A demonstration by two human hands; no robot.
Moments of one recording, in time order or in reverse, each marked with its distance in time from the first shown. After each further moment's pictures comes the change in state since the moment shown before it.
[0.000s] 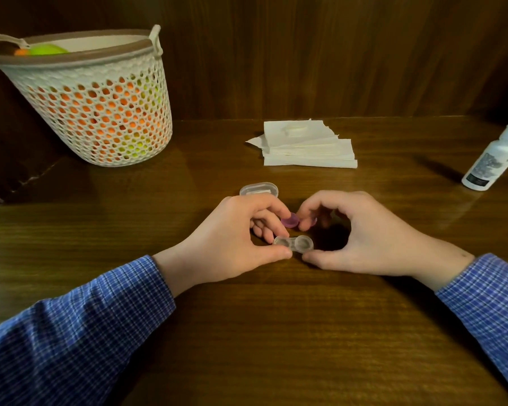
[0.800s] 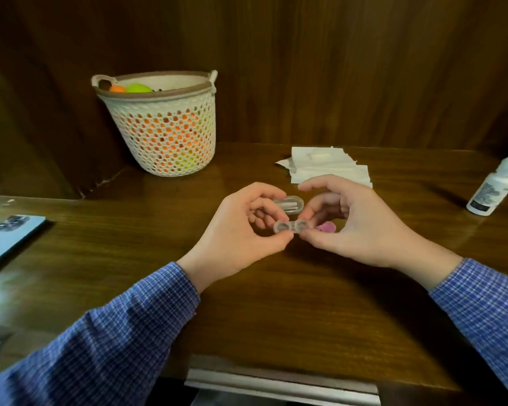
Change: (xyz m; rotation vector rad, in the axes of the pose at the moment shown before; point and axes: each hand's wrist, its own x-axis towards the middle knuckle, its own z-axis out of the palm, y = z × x) left_hand -0.047 0.023 -0.022 -0.101 0.322 0.012; right_hand 0.011 -0.057 0.006 0.098 0.132 0.019
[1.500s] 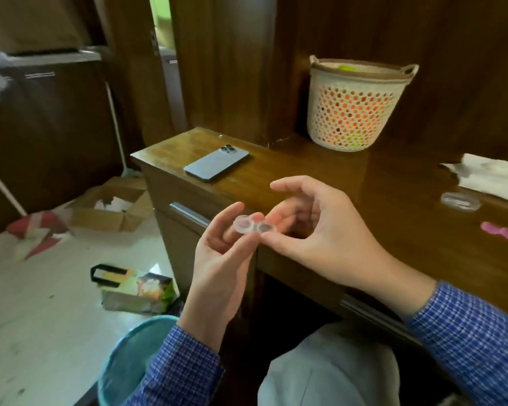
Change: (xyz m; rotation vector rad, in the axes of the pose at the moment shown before) left_hand -0.275 0.001 -0.114 -1.025 0.827 -0.129; right_hand -0.022 -0.210 0.221 0.259 -0.222 -0.294
